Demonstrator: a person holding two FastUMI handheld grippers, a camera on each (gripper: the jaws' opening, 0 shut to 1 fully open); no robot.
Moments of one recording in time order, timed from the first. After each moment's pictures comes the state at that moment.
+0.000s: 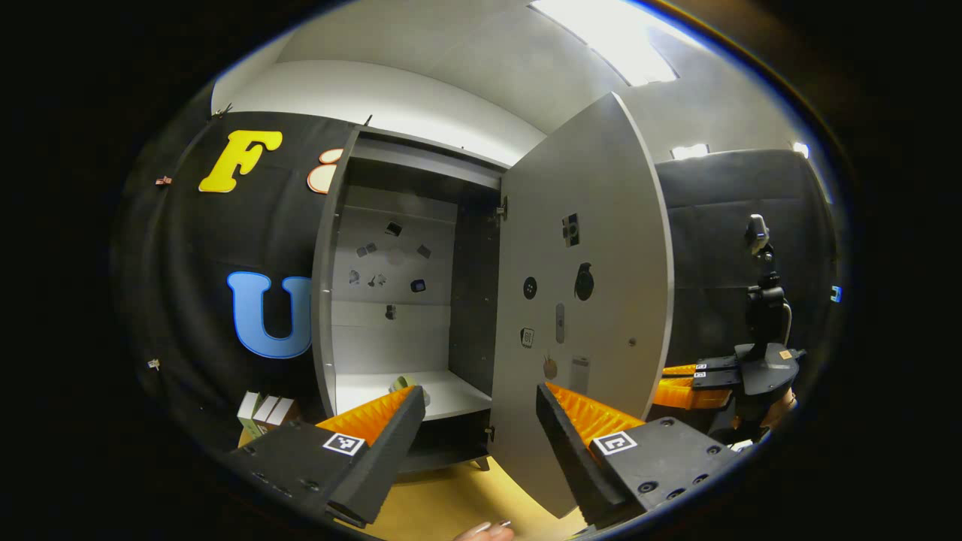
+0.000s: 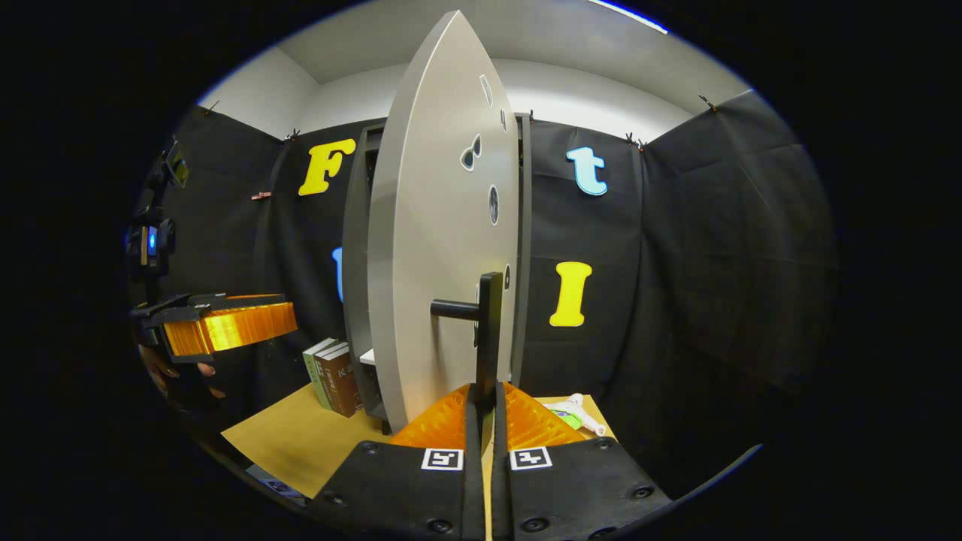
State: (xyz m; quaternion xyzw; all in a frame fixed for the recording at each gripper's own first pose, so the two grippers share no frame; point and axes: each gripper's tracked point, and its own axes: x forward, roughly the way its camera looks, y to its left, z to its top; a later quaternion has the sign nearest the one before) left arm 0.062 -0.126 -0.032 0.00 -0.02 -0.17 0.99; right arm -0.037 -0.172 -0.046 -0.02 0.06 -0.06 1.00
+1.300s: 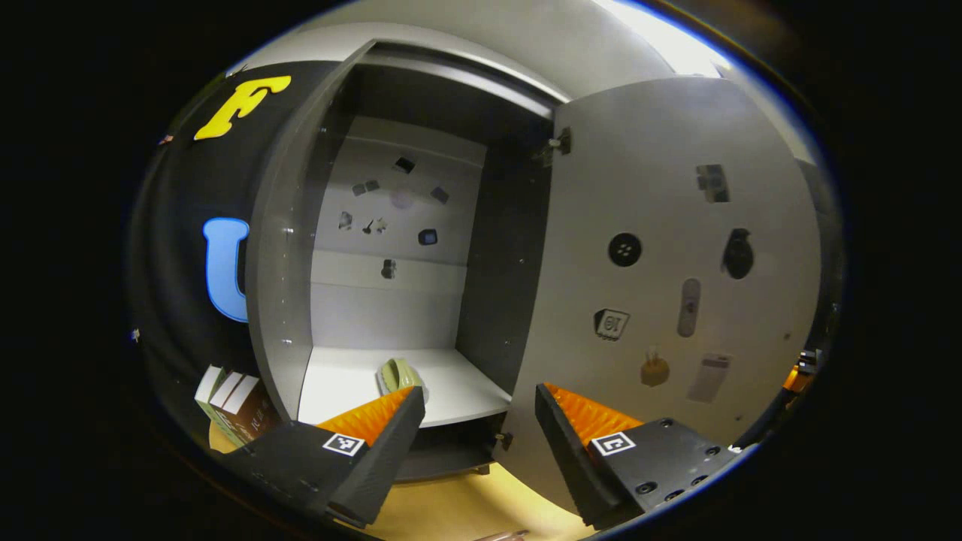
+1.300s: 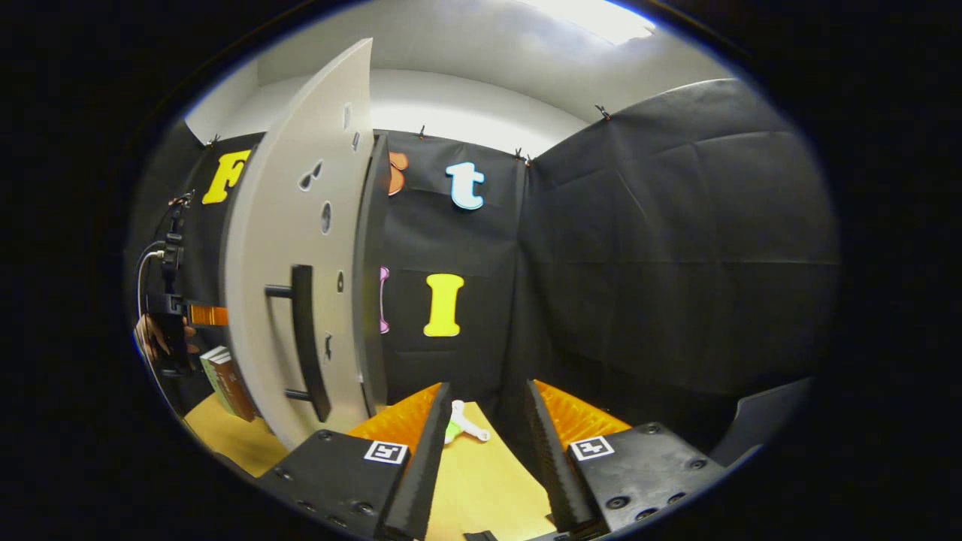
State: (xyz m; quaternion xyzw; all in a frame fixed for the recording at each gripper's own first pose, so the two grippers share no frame) left arm 0.240 -0.121 -0.092 -0.05 0.09 -0.13 0.99; right arm -0.109 -0.370 -0.038 -0.04 0.01 -0.26 0.96
